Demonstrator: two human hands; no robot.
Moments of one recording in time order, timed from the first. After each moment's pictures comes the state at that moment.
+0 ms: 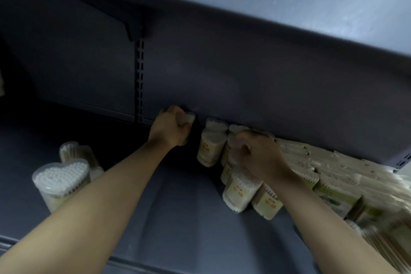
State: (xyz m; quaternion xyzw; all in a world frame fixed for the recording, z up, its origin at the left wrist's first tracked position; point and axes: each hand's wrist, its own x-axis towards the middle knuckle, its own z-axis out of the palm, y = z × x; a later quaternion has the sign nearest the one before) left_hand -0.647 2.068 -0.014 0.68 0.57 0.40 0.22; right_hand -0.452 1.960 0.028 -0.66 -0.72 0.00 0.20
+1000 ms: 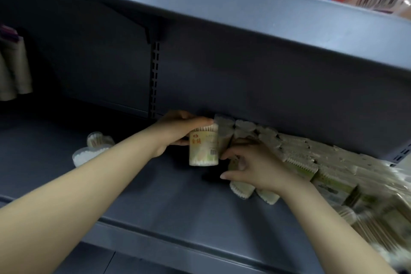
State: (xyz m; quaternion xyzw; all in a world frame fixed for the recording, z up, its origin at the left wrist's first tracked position) left_hand -0.673 1.975 0.047 0.59 0.47 0.35 0.54; right_hand -0.480 1.919 0.038 -0.55 -0.82 0.06 0.12
